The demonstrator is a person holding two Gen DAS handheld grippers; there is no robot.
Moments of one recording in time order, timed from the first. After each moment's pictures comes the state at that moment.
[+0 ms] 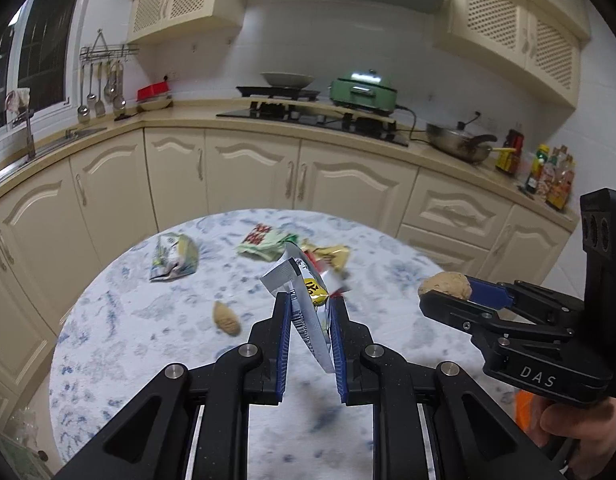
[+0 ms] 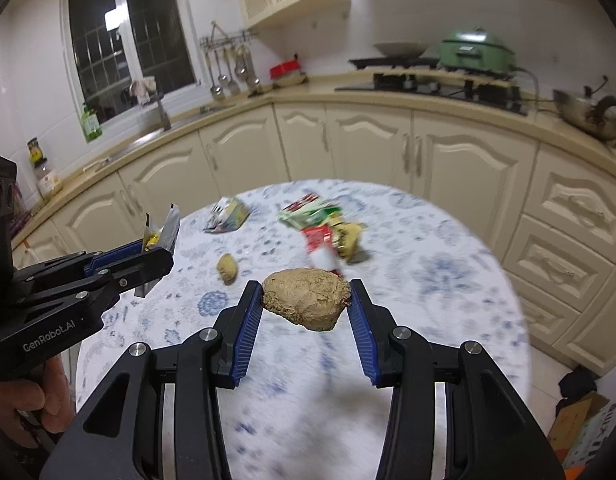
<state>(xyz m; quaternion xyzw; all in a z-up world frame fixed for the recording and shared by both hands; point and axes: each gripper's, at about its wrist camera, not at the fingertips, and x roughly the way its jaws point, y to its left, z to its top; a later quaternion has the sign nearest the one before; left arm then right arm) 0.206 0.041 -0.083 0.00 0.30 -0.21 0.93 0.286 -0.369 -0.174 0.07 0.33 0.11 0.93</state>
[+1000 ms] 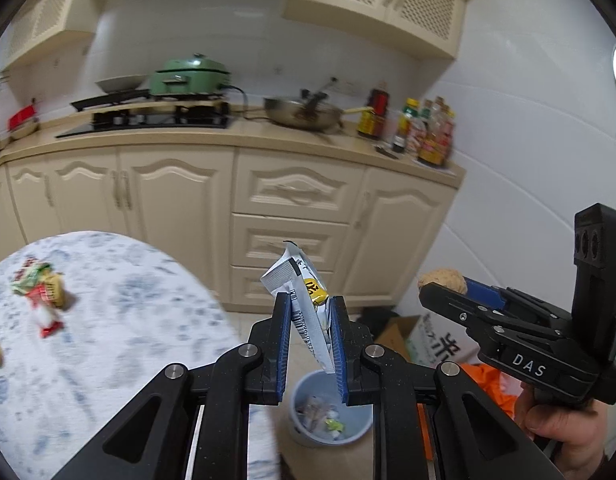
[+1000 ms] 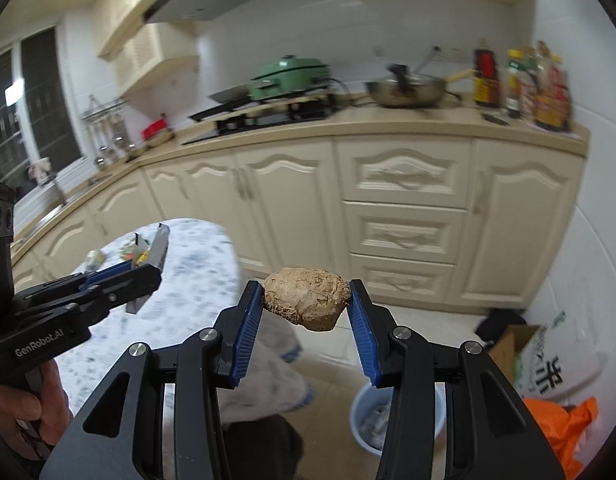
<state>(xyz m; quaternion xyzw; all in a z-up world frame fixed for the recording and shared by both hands) 0.185 -0.218 -0.090 0.03 0.31 -0.40 0.86 0.125 -0.607 -0.161 0.14 0.29 -0.11 0.94</state>
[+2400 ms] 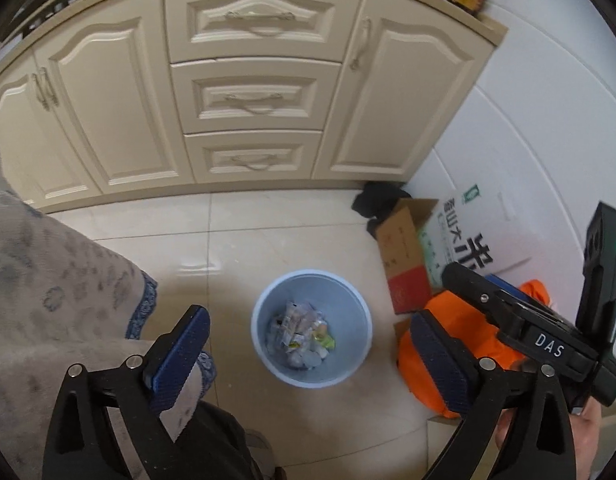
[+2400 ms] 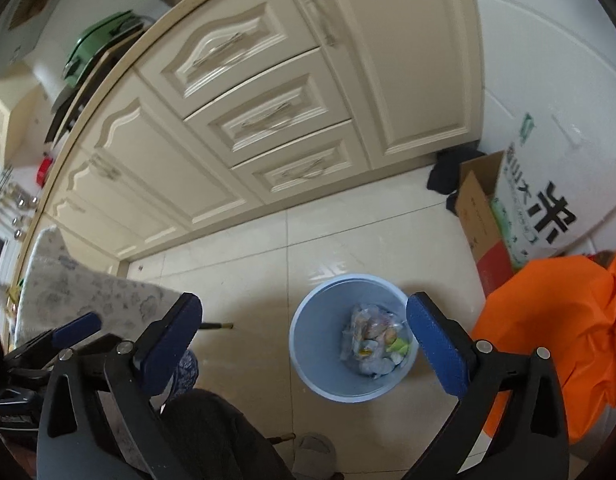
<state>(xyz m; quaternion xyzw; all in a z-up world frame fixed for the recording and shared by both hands) 0.347 -0.534 -0.268 0.14 0.50 -0.36 0.77 0.100 -0.789 -0.371 0.35 0.39 -0.23 0.82</state>
